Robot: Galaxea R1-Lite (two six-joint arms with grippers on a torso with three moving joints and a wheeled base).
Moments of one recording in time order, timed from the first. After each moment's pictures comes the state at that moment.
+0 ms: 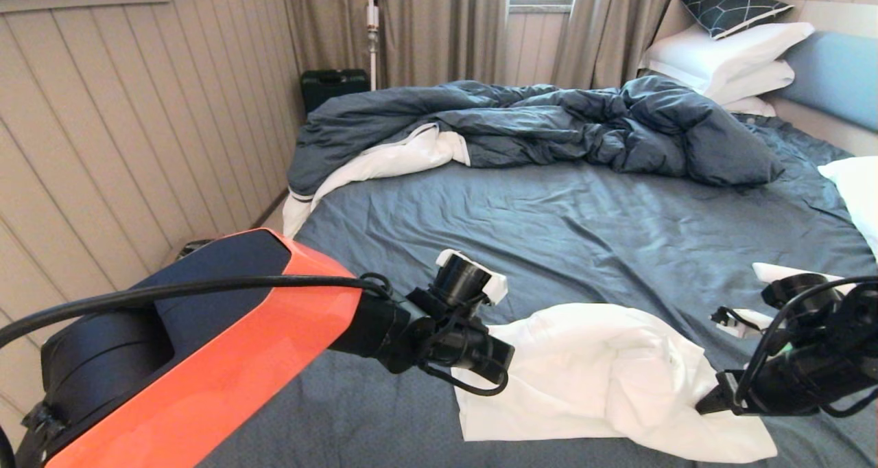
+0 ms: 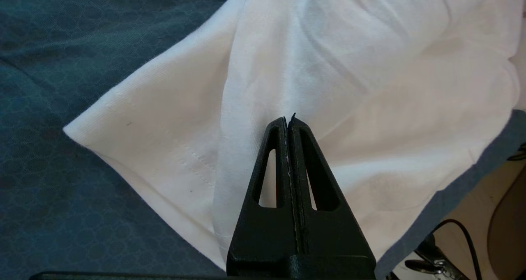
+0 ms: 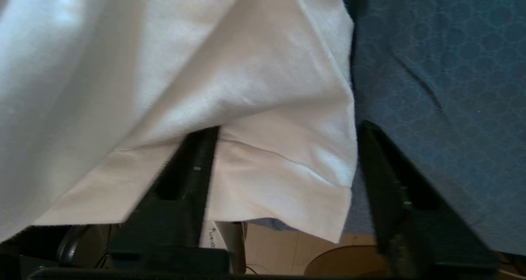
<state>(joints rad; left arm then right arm) -0.85 2.34 -1.50 -0.10 -0.13 -0.17 -0.28 1.86 -0.81 0.19 0.14 -0.21</state>
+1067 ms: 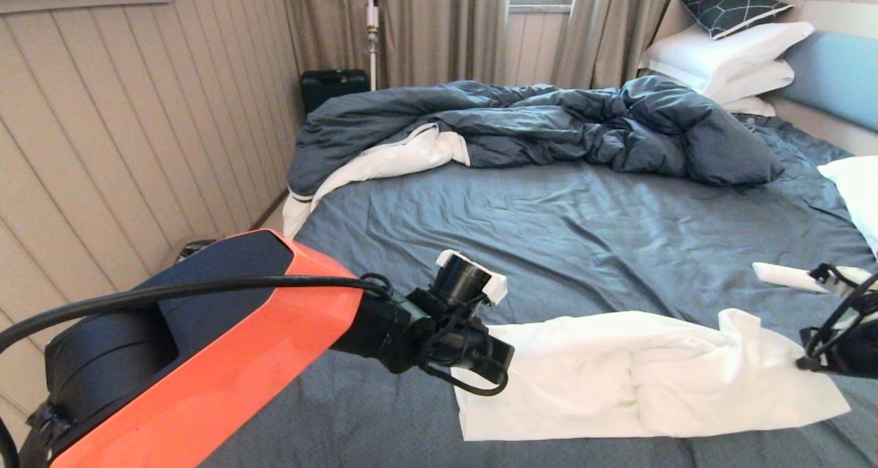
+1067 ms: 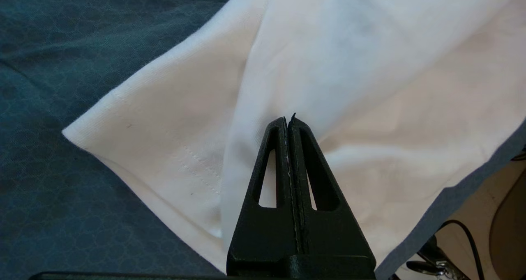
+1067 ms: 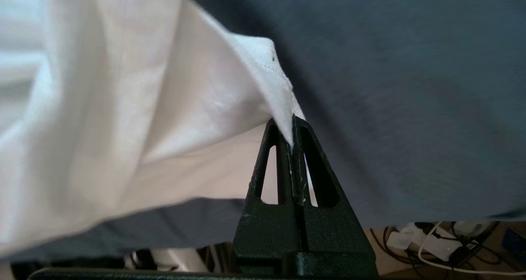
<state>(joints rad) -0.84 2.34 -1.50 -0.10 -0.13 -0.17 -0.56 1.76 -0.96 0.20 0.14 -0.27</state>
